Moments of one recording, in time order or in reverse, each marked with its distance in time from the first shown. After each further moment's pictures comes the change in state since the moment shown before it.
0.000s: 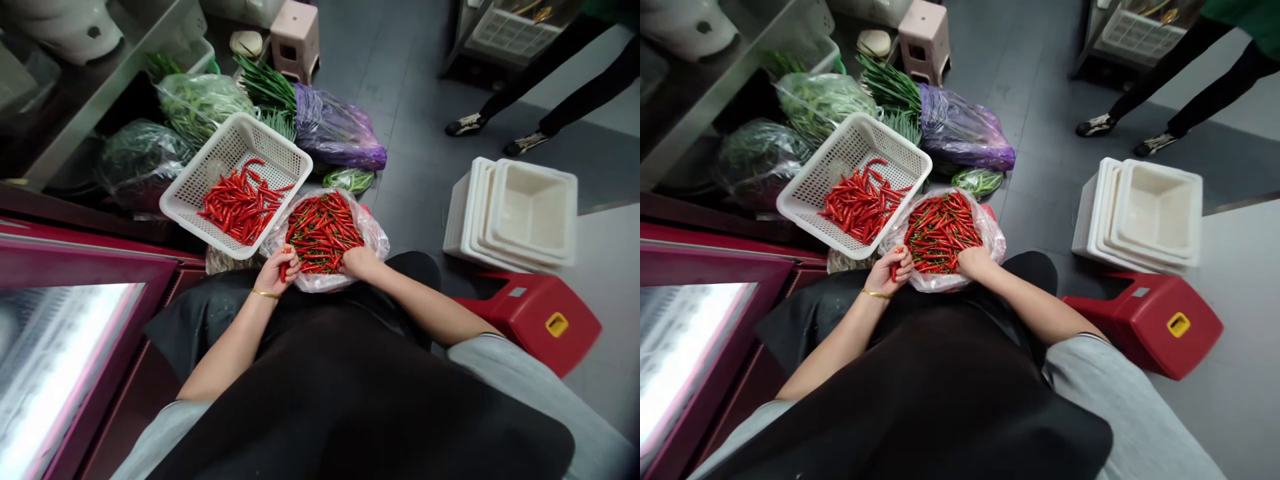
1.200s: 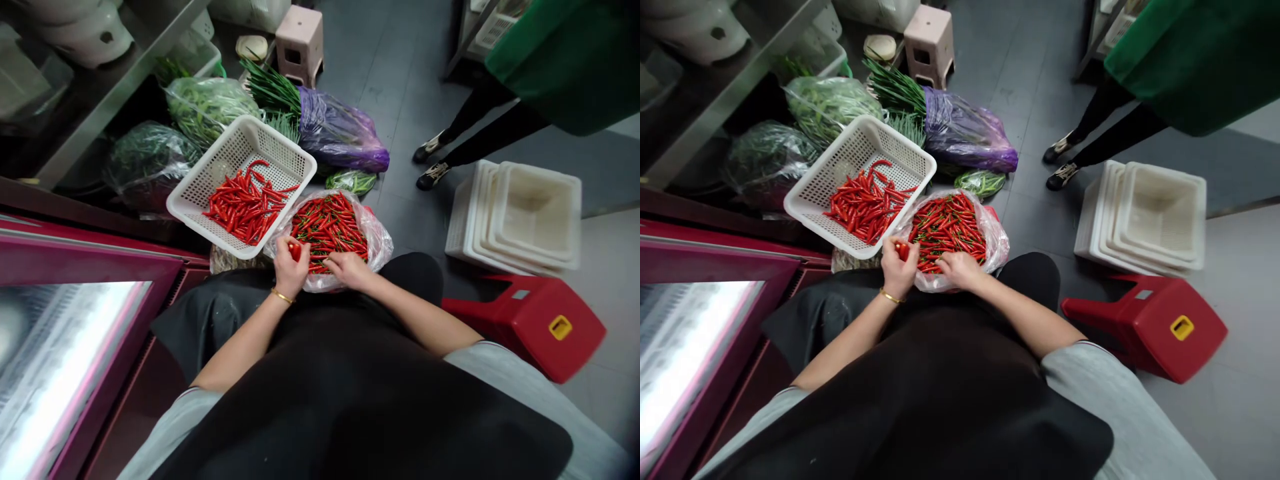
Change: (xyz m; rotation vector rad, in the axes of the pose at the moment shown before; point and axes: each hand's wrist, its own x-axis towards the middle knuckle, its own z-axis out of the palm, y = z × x) left_hand 0.000 -0.013 0.034 0.570 0.489 0.678; right_hand -0.011 -0.032 0.006 0.419 0.289 -0.177
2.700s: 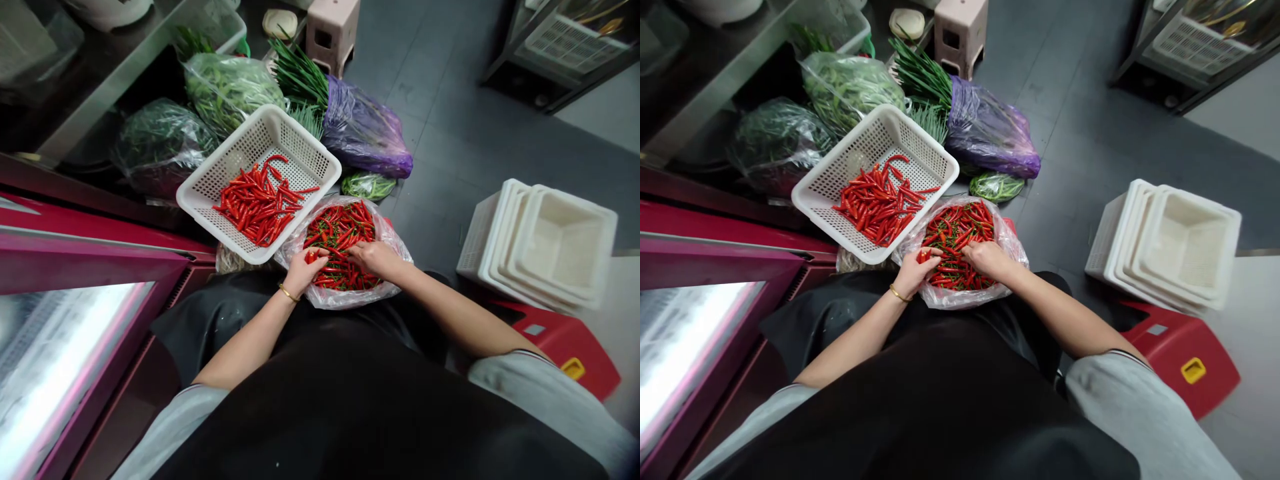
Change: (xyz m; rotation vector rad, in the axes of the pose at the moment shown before) left_hand 0.038 -0.039 -0.002 -0.102 -0.344 -0.349; right_hand 0.061 0.050 -0.040 -0.233 -0.113 -0.242
